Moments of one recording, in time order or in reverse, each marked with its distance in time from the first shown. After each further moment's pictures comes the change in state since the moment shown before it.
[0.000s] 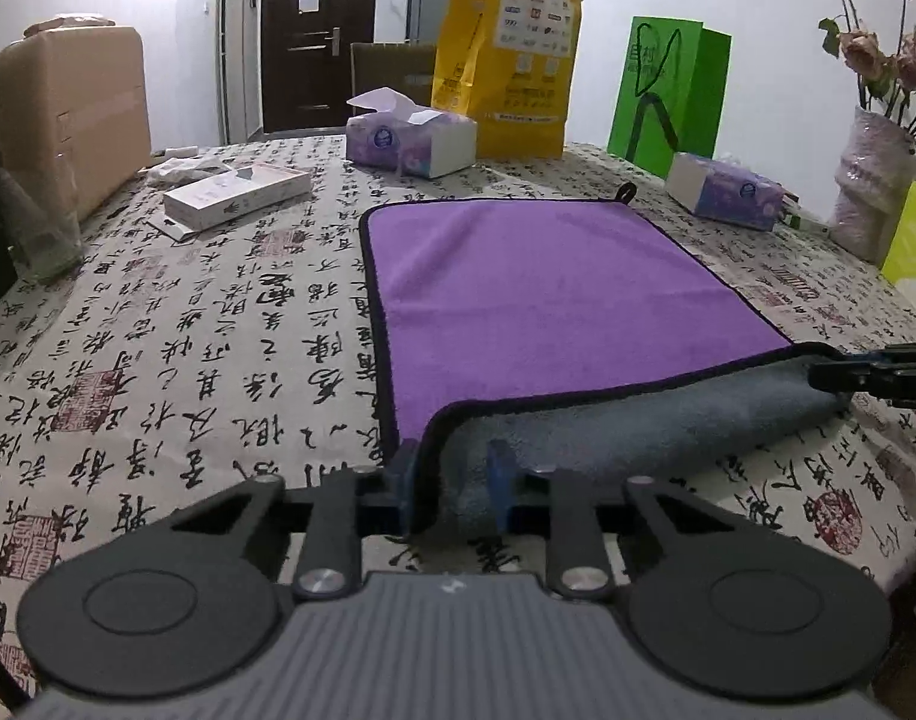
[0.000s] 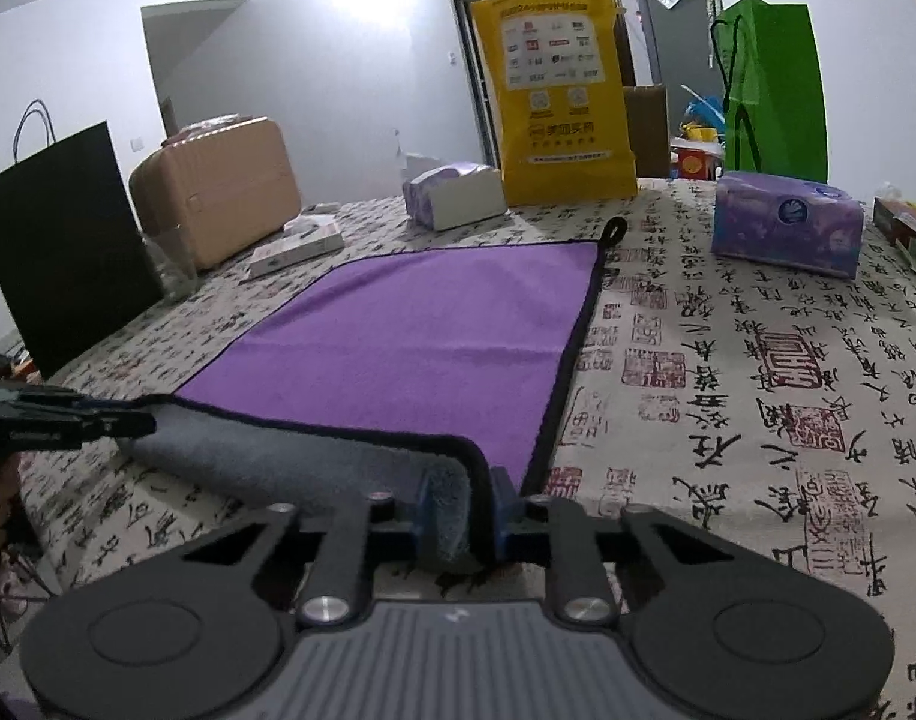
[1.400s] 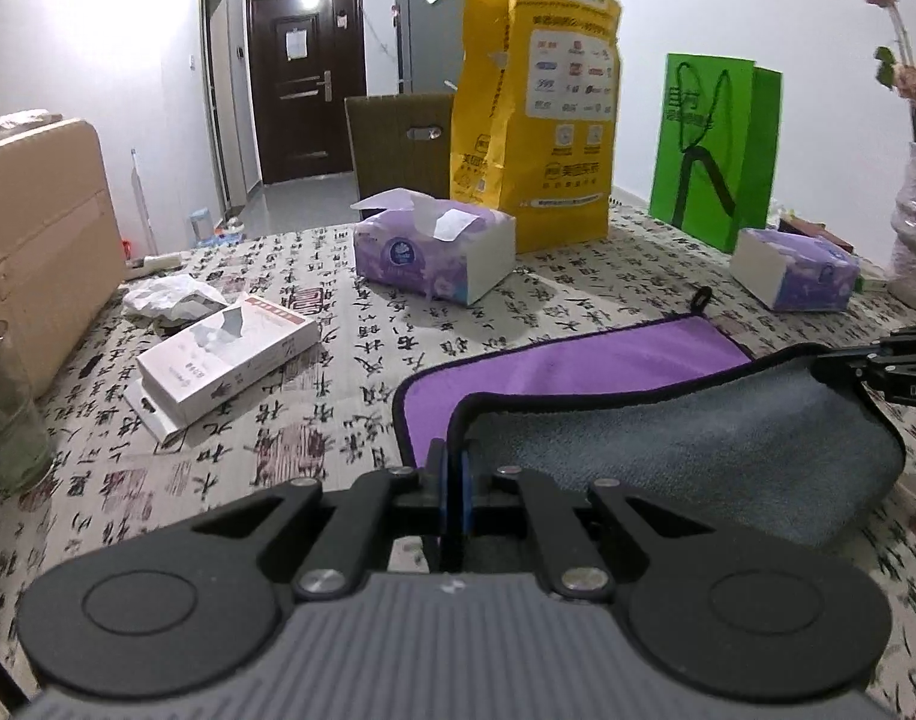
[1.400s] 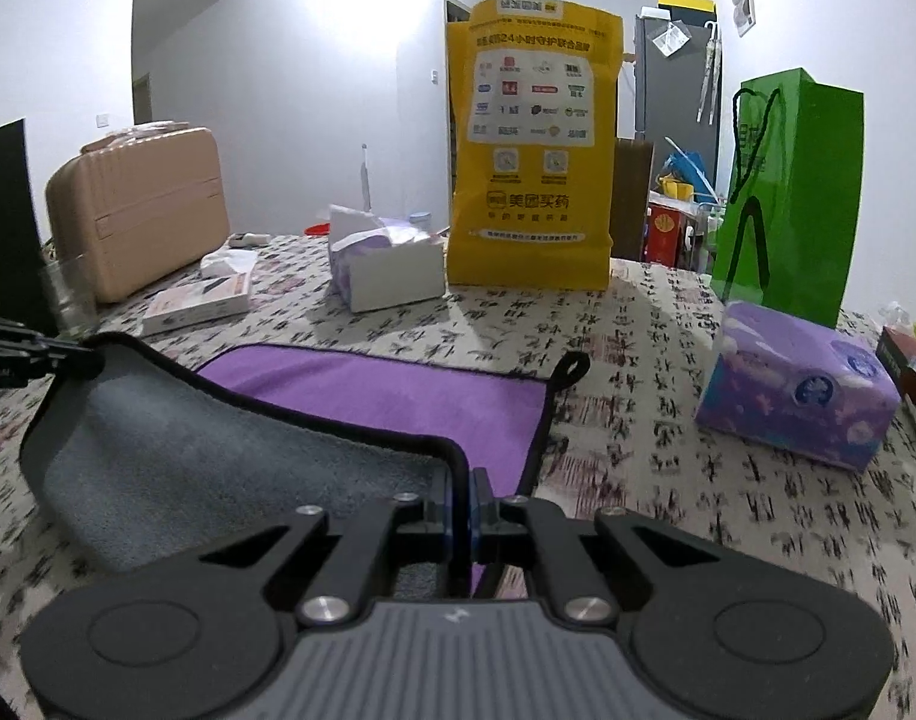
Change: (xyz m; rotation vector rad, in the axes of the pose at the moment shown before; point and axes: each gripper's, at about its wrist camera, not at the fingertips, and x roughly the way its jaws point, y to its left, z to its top) left arm 0.088 0.030 0.127 0.073 -0.065 0.039; right arm 0.092 -0.027 0.112 -0.107 -0.050 -0.133
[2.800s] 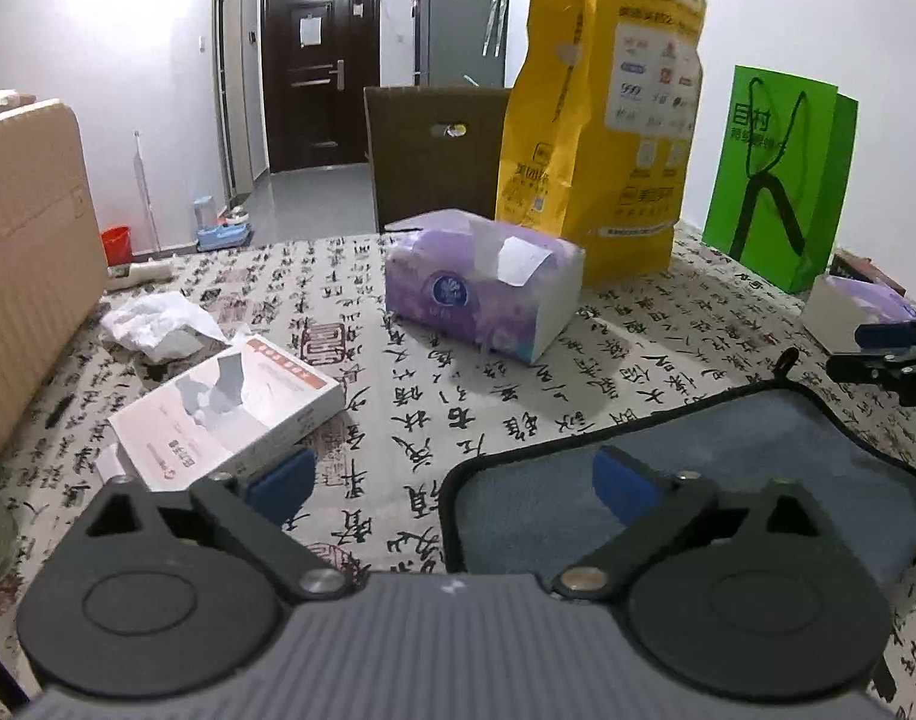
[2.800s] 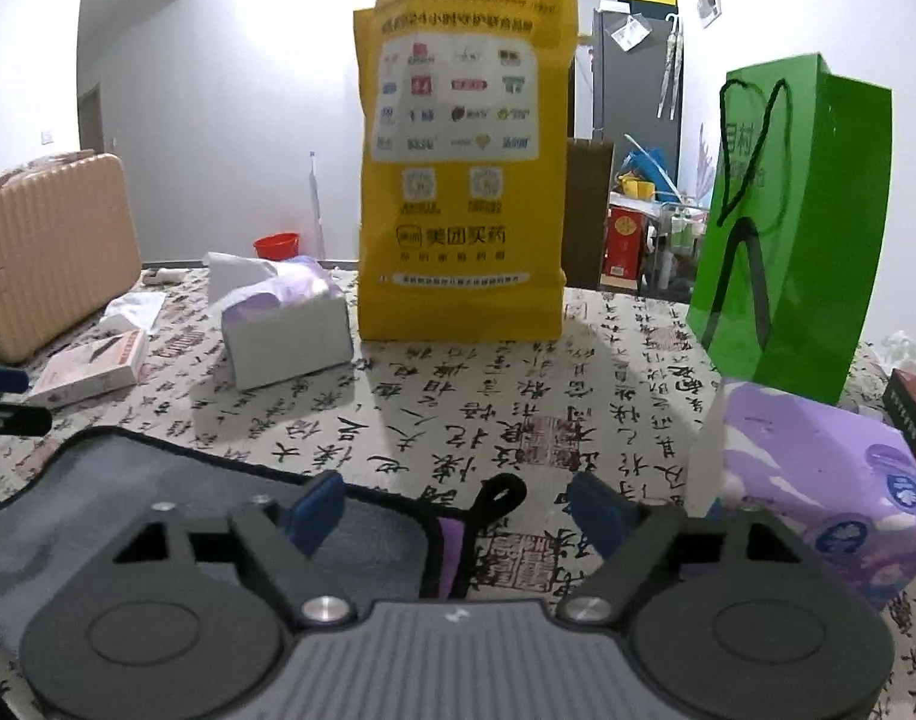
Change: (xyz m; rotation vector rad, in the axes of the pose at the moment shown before) left arm 0.070 0.039 0.045 -0.033 0.004 0.007; right arm 0.084 -0.038 0.063 0.038 -0.003 -0.081
